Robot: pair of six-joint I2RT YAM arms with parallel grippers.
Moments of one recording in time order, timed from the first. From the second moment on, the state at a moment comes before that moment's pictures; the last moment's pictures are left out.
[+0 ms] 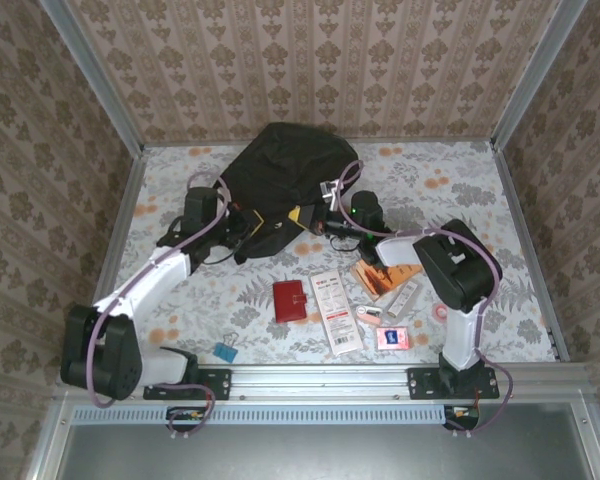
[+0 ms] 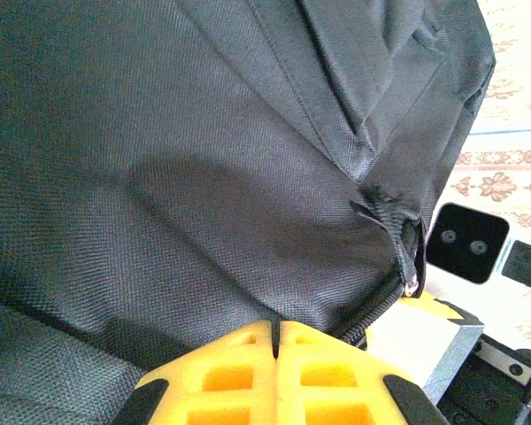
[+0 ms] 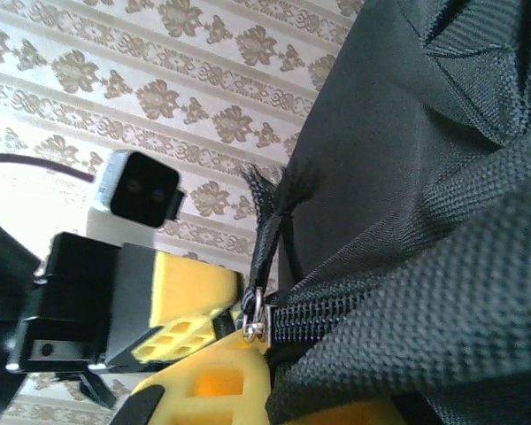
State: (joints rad) left arm -0.34 1.28 0.84 -0.19 0.41 -1.01; right arm 0.50 1.91 0.94 0.87 -0.68 1.10
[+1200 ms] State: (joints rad) left arm -0.42 1.28 0.95 -0.61 0.04 -0.74; right arm 0.56 1.82 1.28 -0.25 -0.36 0.79
